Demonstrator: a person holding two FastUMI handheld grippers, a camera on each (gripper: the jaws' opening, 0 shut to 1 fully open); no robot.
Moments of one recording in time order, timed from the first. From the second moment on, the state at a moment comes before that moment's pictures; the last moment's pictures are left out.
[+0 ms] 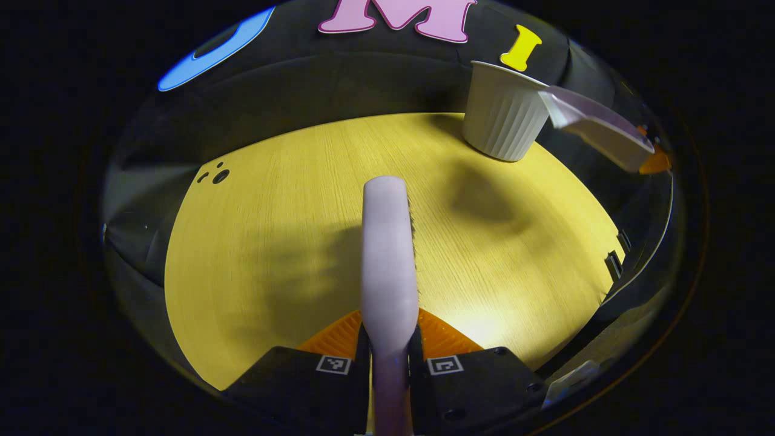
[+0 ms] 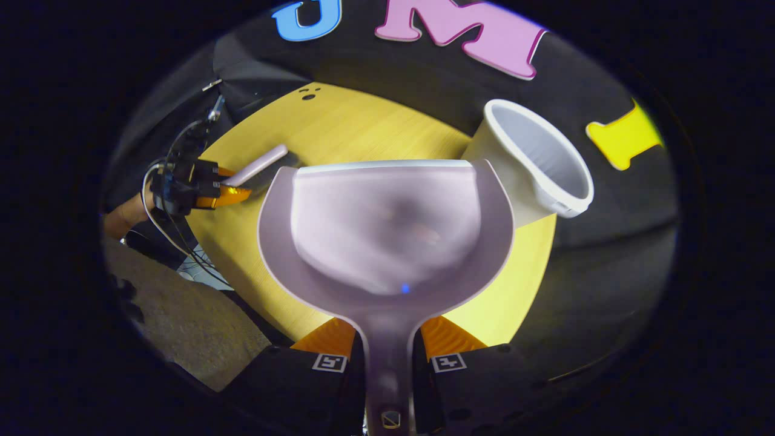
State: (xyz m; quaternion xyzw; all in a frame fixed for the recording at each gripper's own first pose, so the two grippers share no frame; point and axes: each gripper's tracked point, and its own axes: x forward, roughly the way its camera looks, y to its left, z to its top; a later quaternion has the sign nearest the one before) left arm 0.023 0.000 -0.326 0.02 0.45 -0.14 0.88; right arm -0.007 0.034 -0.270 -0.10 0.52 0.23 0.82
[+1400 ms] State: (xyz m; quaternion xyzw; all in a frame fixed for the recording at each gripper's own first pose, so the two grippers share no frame) left arm 0.028 0.010 -0.384 0.07 0.48 -0.09 0.87; right arm -0.048 0.074 -0.388 -0.02 0.56 0.18 0.80
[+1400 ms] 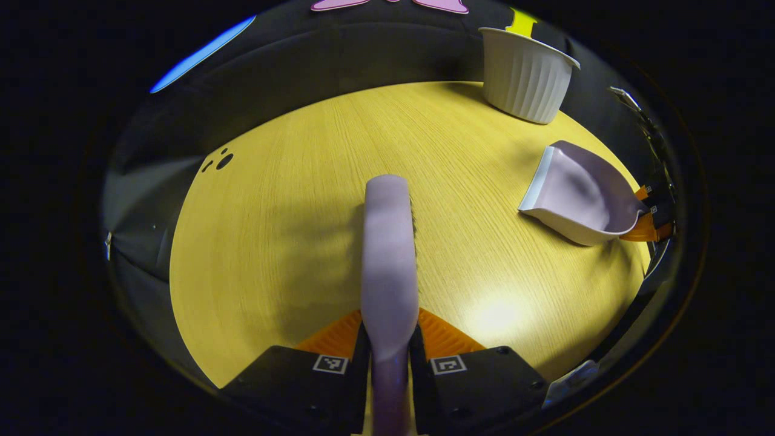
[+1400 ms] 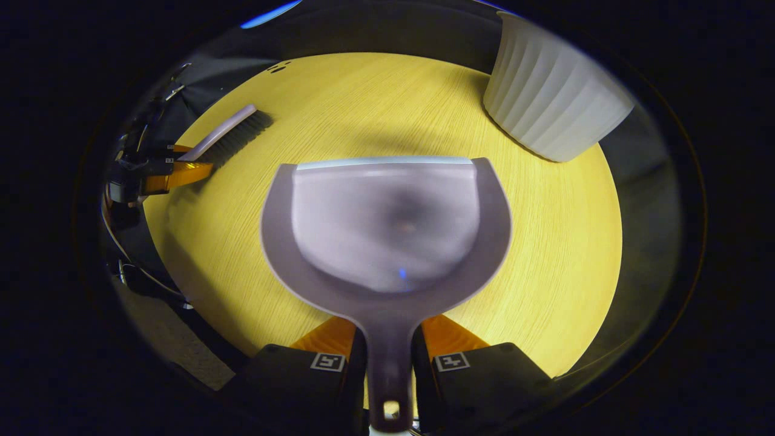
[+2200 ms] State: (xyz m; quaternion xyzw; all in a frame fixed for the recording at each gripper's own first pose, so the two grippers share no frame) left arm 0.013 0.015 -0.307 0.08 0.42 -0.06 0.90; right arm -0.048 0.068 -0.271 0.06 0.47 0.18 0.86
